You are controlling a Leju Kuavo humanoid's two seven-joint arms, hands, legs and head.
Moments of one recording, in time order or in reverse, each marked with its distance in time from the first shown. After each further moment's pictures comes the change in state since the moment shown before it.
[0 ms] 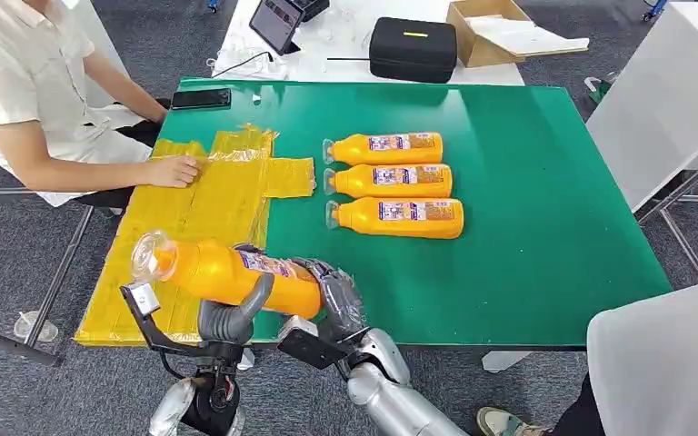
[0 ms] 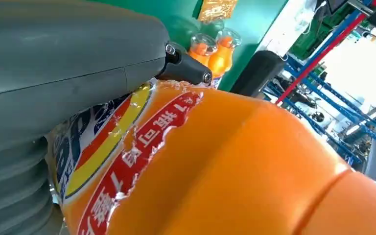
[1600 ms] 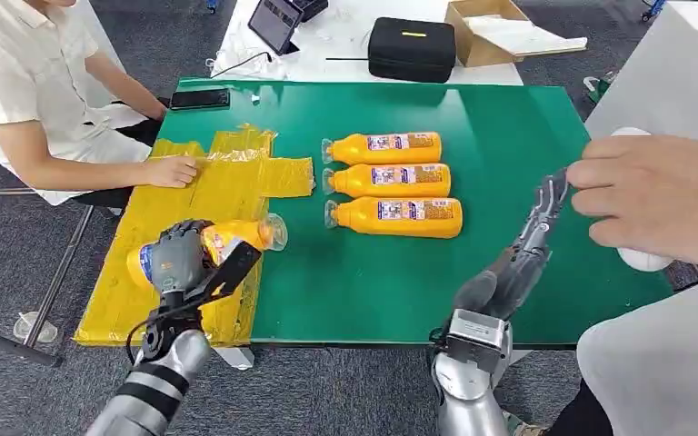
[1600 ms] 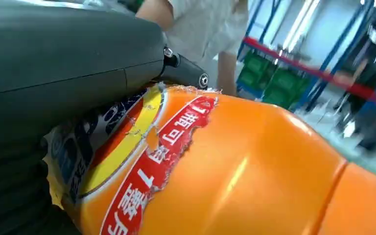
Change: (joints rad) left arm -0.360 0.112 0.118 0.522 -1.631 0.469 0.390; right arm 0.289 0.013 -0.406 -0.966 -0.076 -0.173 -0.140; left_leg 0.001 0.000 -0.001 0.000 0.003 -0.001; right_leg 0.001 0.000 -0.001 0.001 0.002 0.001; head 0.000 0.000
